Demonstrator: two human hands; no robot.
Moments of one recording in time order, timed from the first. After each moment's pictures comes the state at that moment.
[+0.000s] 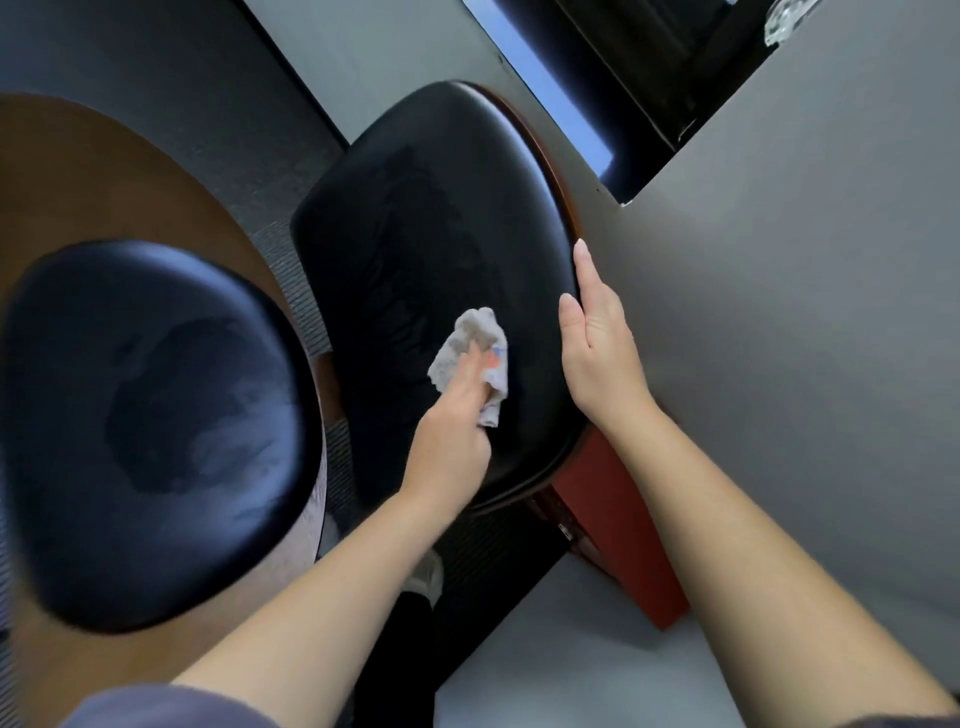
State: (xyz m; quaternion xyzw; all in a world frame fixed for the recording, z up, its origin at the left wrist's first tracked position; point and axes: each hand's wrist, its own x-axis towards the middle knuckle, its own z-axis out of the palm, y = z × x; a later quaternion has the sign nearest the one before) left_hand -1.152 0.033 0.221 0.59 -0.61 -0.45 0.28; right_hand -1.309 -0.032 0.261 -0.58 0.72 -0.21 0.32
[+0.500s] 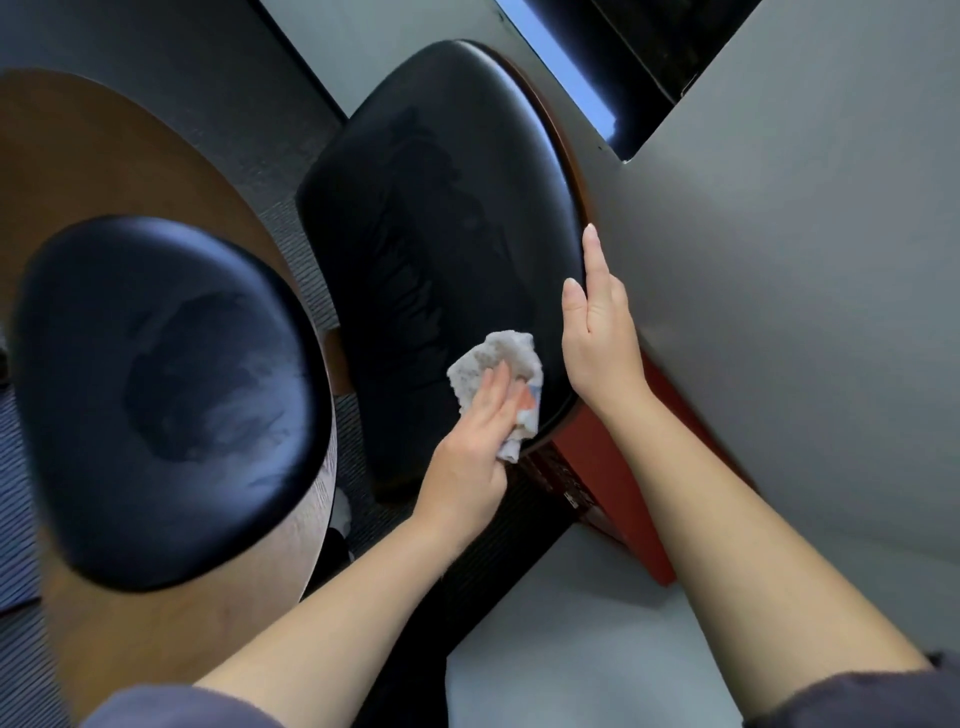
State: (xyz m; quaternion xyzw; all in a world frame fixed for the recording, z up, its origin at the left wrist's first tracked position) left_hand -1.156 0.100 0.221 0.54 -0.66 -0.44 0.28; right_hand -1.300 -0.001 0.264 -0.55 0.74 -0.23 0.31
